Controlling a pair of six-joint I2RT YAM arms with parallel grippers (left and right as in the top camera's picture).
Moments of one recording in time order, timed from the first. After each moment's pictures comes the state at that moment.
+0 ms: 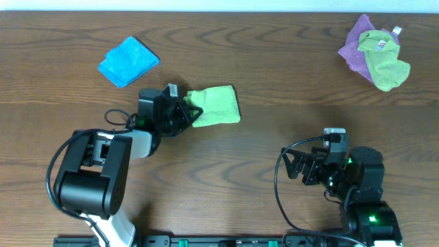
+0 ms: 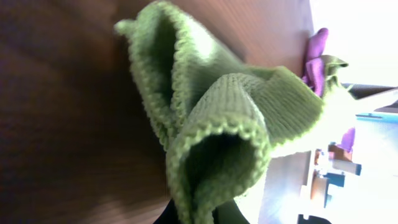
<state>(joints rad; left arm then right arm) -0.18 1.87 0.70 0.47 0.68 -0.91 0.03 0.62 0.45 -0.53 -0.42 0.29</state>
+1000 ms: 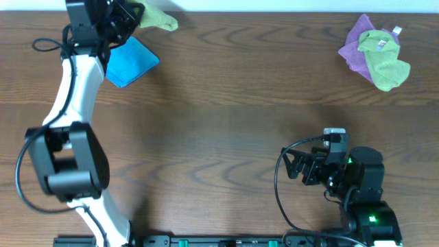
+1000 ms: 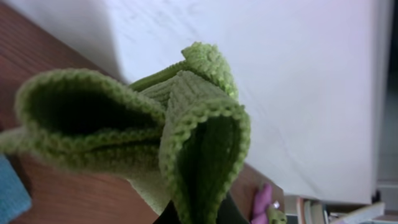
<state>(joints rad) 0.10 2.01 1.65 -0.09 0.56 -0.85 0.03 0.62 0.45 -0.53 -0.42 0.29</state>
